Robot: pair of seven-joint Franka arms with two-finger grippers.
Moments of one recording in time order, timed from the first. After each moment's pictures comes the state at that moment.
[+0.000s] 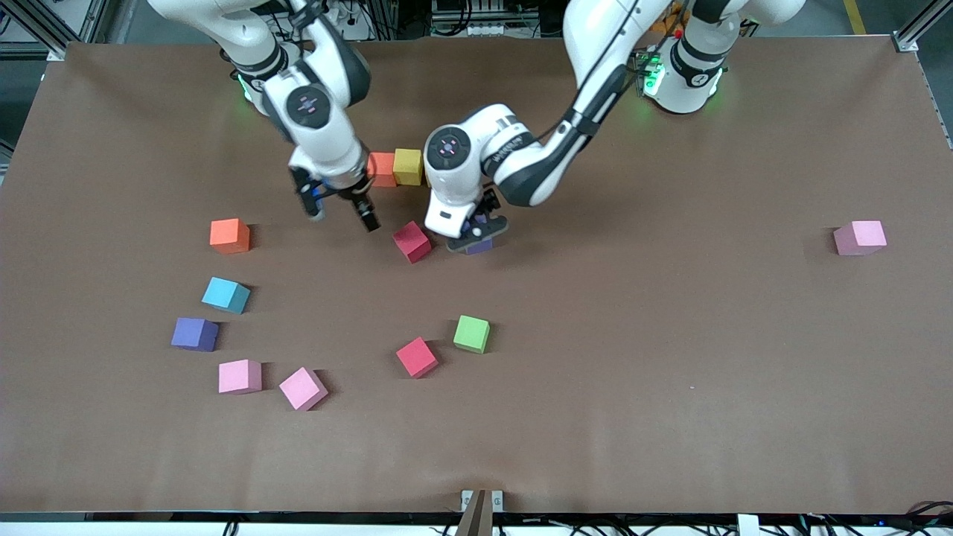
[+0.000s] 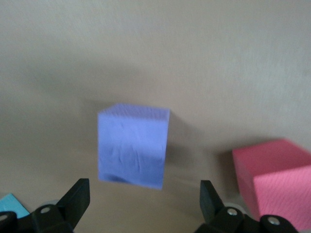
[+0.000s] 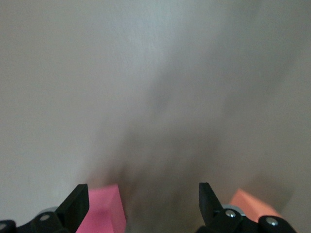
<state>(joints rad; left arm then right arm) -0.83 0.73 -0.16 -1.49 0.04 2.13 -1.35 0.20 0.07 0.31 -2.41 -0.07 2.49 1.63</state>
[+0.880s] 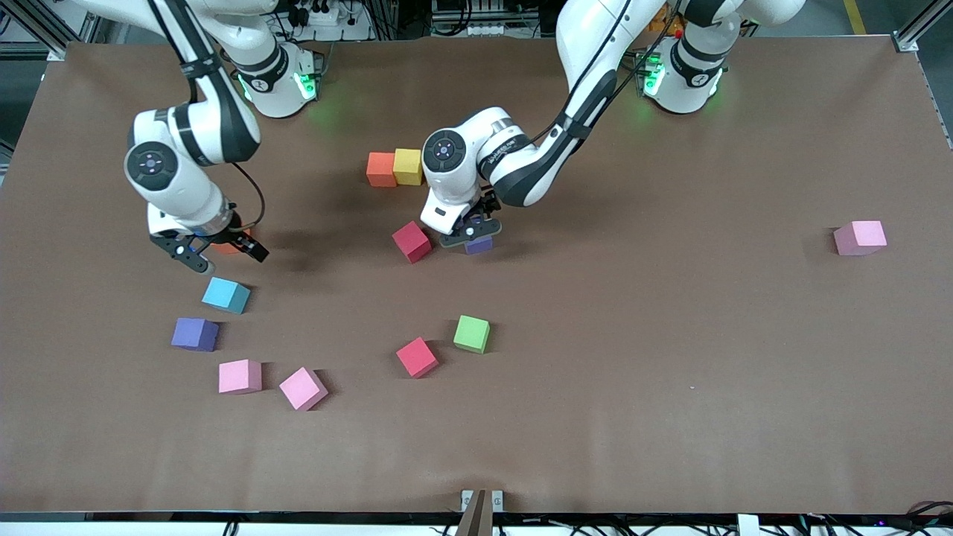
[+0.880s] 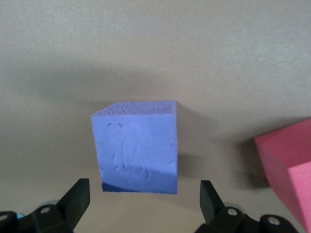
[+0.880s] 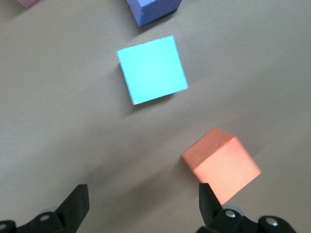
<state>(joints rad) -0.83 0.74 -0.15 -1.52 0.04 2.13 -1.21 -0.10 0.07 0.16 -2.39 -0.19 2.39 0.68</state>
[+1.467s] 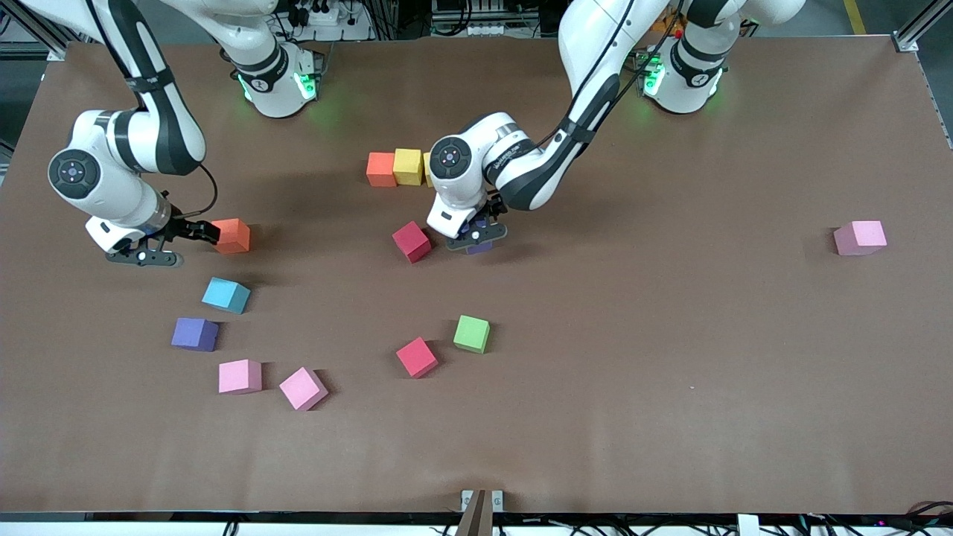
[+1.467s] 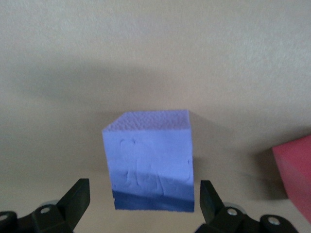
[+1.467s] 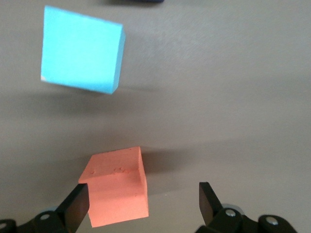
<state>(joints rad) -0.81 0.74 -0.15 -1.54 0.04 2.14 -1.18 -0.15 0.10 0.00 -2.43 -0.18 2.41 0.01</state>
